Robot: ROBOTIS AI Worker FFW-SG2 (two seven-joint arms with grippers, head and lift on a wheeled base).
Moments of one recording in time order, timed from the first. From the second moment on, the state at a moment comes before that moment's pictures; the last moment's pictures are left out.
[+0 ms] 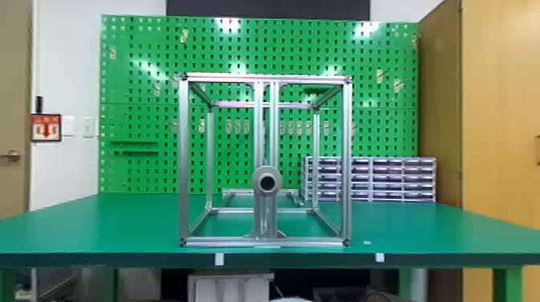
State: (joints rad) left arm 0.03 0.18 0.03 -1.58 0.17 -0.06 -0.01; right arm -0.12 -0.04 0.16 -1.96 -0.11 0.71 -0.26
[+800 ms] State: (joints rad) left arm 0.03 0.17 0.03 -1.58 0.18 -0.06 -0.01; right arm -0.28 -0.05 0.26 -2.19 -0.27 0.94 -0.58
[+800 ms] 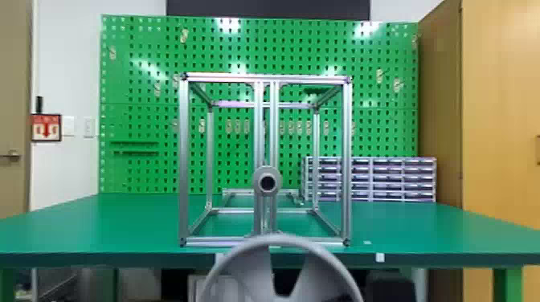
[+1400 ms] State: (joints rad) left arm 0.05 0.19 0.02 -1.59 0.18 -0.04 -0.01; right arm -0.50 -0.05 0.18 -2.27 -0.84 1.11 -0.91
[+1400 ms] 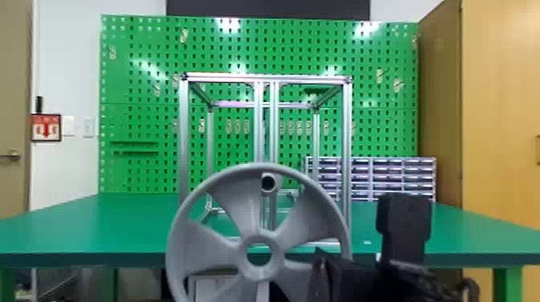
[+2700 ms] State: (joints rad) left arm 0.05 0.21 -0.01 -1.60 0.17 0.00 -0.01; right arm -0.71 -0.03 0.14 -2.13 -1.05 1.08 -1.05
